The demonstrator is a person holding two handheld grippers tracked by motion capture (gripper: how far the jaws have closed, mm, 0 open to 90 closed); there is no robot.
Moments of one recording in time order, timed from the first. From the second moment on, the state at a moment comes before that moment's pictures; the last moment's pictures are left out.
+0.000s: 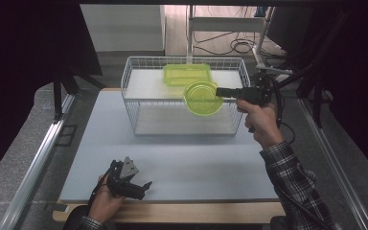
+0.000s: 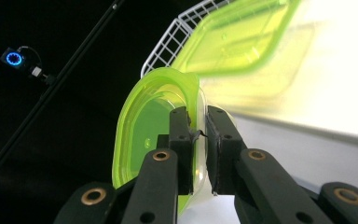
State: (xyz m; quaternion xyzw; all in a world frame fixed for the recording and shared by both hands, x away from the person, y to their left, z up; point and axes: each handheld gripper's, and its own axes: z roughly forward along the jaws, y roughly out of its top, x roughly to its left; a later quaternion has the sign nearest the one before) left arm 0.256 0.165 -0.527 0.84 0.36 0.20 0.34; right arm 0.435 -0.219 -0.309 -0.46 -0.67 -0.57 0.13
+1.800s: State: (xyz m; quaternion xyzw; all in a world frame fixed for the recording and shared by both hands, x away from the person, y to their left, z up) left arm 0.255 0.167 -0.527 0.84 0.36 0.20 0.34; right arm 0.506 -0.150 -0.268 -0.52 -0.66 -0.55 0.00
